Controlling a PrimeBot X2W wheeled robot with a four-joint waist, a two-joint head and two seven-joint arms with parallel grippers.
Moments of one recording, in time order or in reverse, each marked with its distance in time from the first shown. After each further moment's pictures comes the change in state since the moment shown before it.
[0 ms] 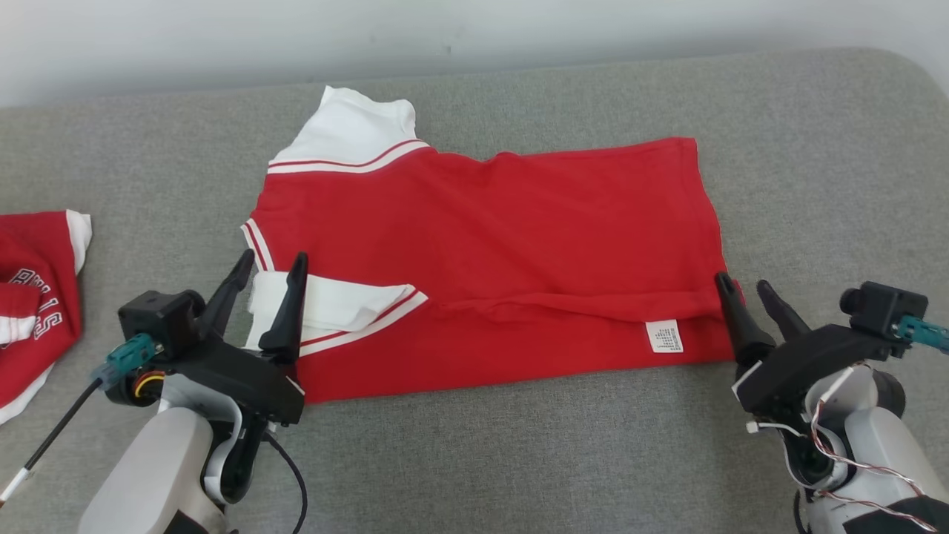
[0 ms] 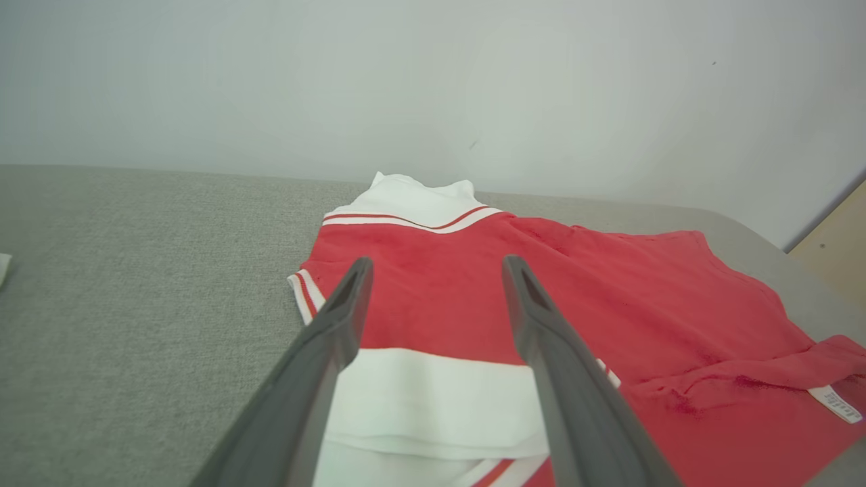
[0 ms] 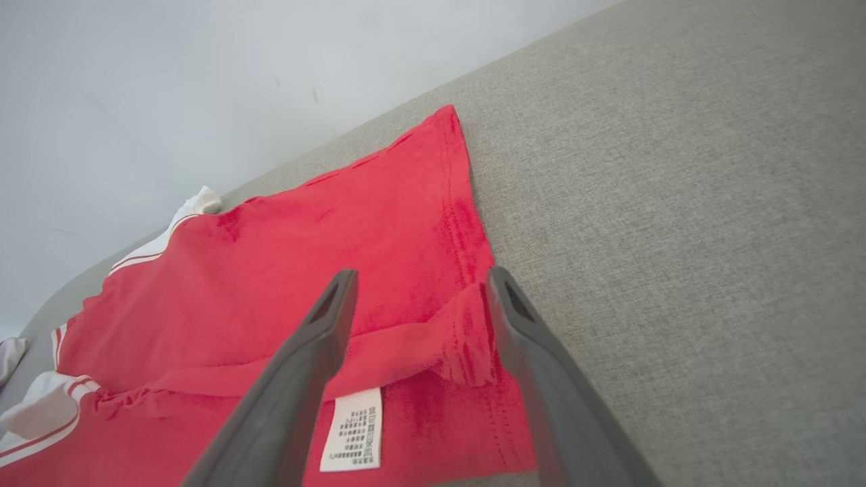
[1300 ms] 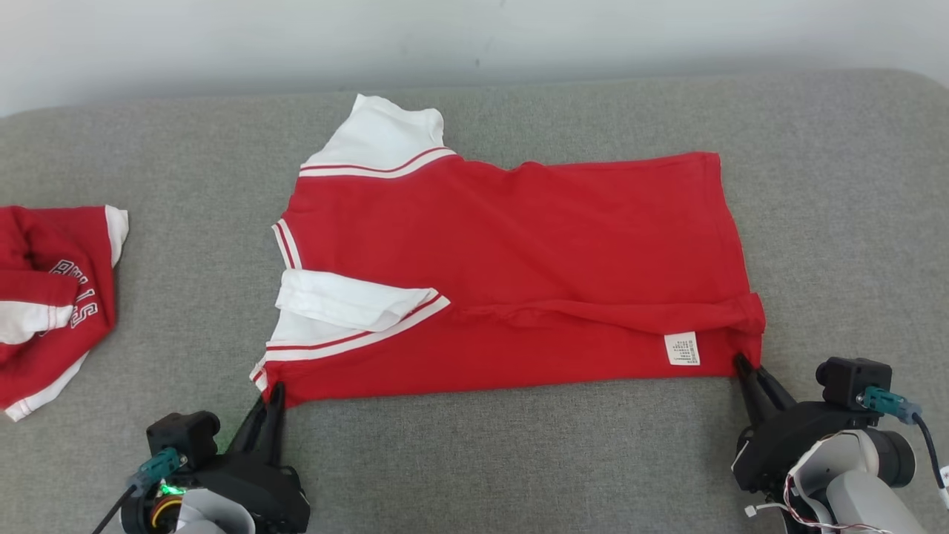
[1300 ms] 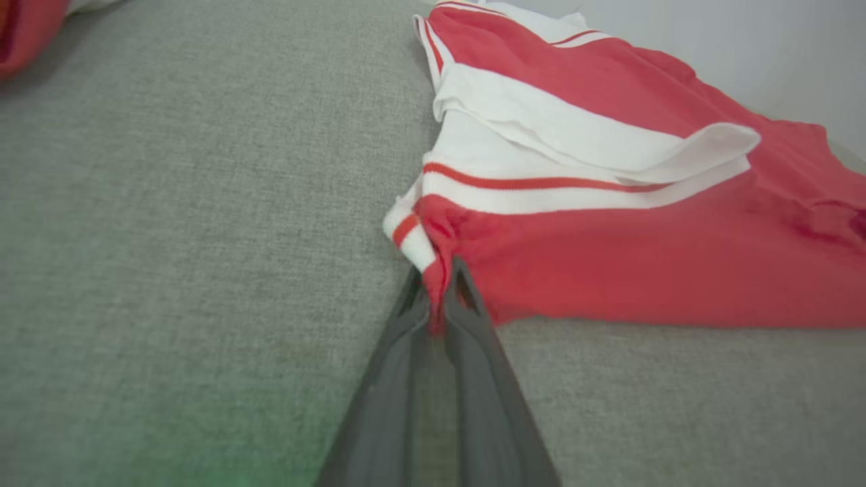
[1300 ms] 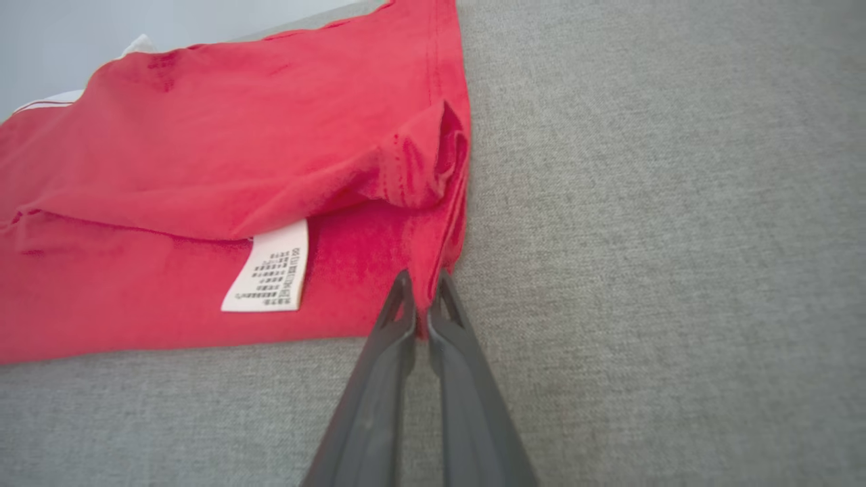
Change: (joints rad) left arm 0.190 -0.046 0.023 0.137 0.004 0.035 -0.041; right arm 0.074 -0.072 0.115 0.160 -0.129 0.000 -0.161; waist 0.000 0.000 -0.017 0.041
